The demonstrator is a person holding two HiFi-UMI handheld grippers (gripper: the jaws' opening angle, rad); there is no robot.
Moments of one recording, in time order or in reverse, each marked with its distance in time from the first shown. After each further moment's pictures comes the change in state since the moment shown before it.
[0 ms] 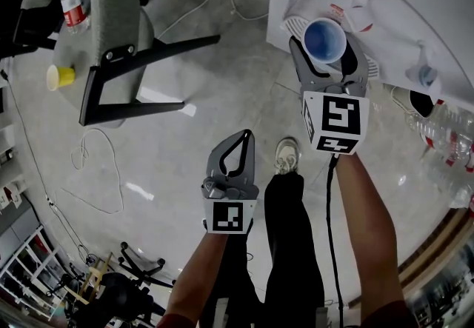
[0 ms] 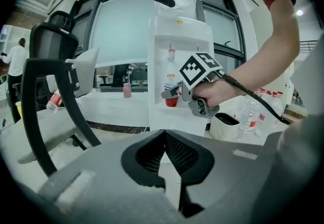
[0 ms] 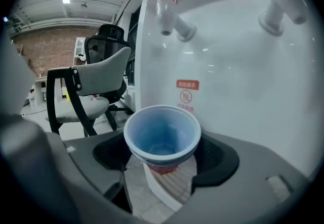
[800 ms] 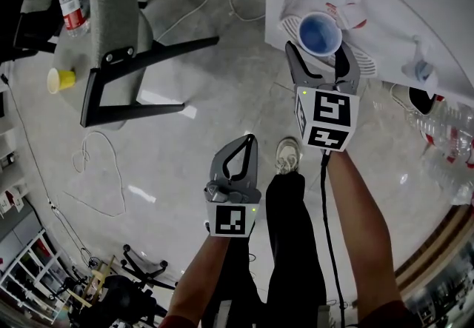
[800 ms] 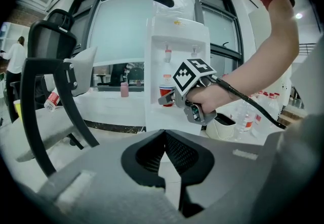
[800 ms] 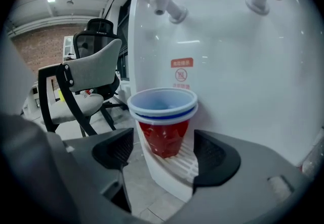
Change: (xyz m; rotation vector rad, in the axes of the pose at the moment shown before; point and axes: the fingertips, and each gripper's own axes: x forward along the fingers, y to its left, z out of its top) left arm -0.006 -0.013 -0.002 -0.033 0.010 -0.021; right arm 0.001 -0.004 -0.030 0.083 0.094 -0.066
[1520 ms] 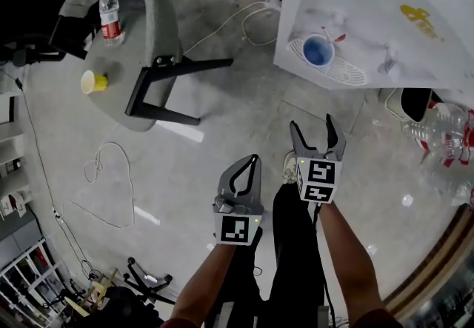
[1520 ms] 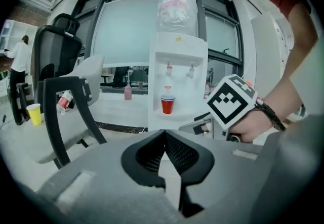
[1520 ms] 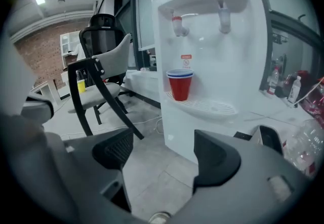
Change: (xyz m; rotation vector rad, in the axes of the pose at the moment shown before) left arm -0.069 0.002 0.031 -0.058 -0.047 0.017; right arm -0.127 0.052 -0.078 0.057 0.176 0.015
